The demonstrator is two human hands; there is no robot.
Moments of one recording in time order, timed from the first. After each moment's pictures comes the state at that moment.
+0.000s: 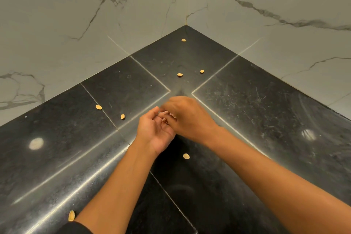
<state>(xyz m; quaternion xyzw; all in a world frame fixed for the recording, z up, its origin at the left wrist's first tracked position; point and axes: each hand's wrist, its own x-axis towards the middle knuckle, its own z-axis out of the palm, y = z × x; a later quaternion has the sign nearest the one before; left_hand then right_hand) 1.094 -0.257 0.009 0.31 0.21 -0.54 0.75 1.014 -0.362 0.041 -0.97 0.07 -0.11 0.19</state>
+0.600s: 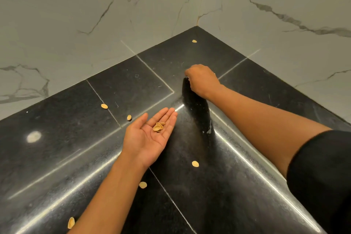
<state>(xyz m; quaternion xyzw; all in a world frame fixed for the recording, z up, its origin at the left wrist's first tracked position) 1.117 -0.216 -0.001 0.24 0.17 -0.52 0.80 1.108 -0.467 0.023 -0.98 0.19 -0.01 0.02</state>
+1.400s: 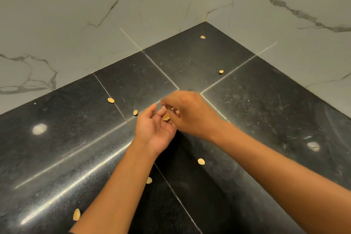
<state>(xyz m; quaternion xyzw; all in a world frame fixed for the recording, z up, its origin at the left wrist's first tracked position) 1.122 -0.232 0.001 0.27 0.21 -0.50 0.80 1.054 -0.350 0.041 -0.97 0.02 -0.10 0.21</state>
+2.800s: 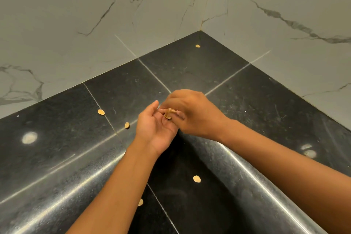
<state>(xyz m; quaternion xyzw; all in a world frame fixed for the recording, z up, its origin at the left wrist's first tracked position) 1.136 -0.267 0.007 0.25 0.15 -0.51 0.81 1.060 -0.388 0.054 -0.97 -0.02 -0.12 0.19</state>
